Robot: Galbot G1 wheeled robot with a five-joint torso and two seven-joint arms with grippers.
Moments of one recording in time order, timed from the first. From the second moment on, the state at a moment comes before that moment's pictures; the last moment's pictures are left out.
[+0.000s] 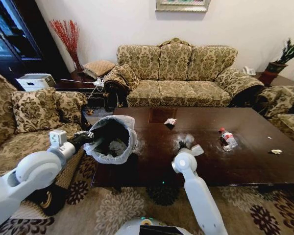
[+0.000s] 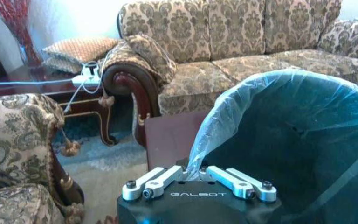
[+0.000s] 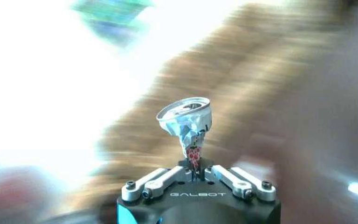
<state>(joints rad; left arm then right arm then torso) 1.68 -0.33 -0.98 -2.33 -1.31 0.41 -0.45 -1.04 1.37 0.17 2.26 0.84 -0.16 0.66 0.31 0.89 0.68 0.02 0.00</state>
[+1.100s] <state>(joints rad) 1.65 -0.31 -0.97 -2.38 -1.44 0.50 -0.47 -0.89 1.25 -0.32 2.24 0.61 -0.22 0.28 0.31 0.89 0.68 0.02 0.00</state>
